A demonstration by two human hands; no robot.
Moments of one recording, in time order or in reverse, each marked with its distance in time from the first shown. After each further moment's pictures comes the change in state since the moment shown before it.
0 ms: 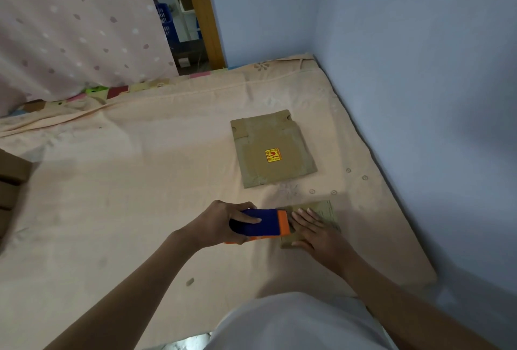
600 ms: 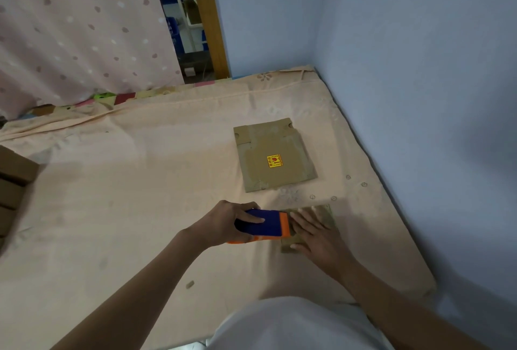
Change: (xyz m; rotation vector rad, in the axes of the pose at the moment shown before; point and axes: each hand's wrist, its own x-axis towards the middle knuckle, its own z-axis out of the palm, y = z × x) left_hand 0.003 0.010 0.001 0.140 0.018 -0.025; right_hand 0.003 -0.009 -0.014 -0.122 -0.152 0.069
